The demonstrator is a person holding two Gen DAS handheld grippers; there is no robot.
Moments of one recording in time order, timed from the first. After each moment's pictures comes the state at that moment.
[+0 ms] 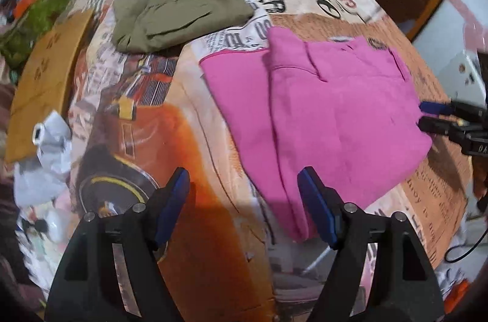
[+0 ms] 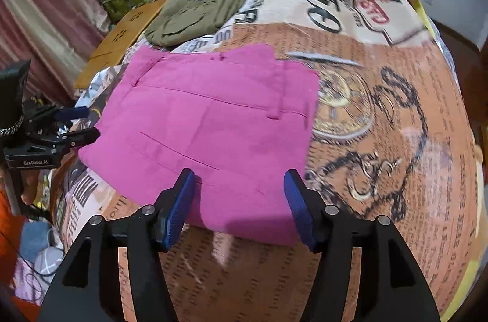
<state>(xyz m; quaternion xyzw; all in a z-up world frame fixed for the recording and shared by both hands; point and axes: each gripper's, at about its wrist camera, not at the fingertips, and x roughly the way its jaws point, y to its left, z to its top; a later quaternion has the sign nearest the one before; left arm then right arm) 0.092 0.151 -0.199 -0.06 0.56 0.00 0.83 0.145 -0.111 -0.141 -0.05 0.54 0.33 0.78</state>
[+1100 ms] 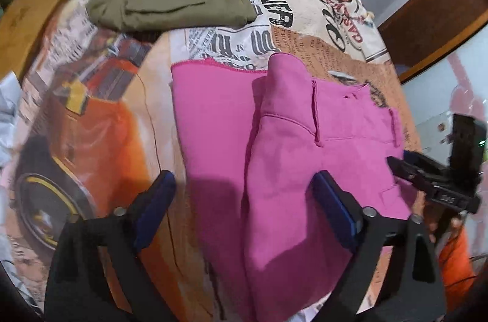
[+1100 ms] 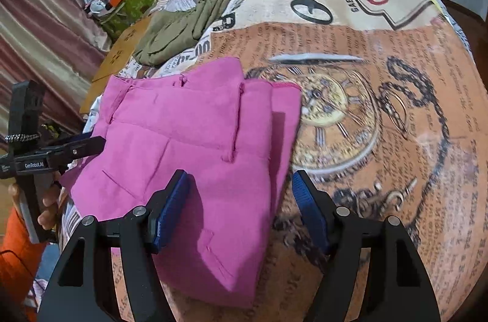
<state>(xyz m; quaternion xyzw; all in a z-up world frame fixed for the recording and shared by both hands) 0.143 0.159 -0.228 -0.22 0.55 -0.03 0.80 0.190 -0.112 -0.168 0.01 0.55 0.35 0.76</state>
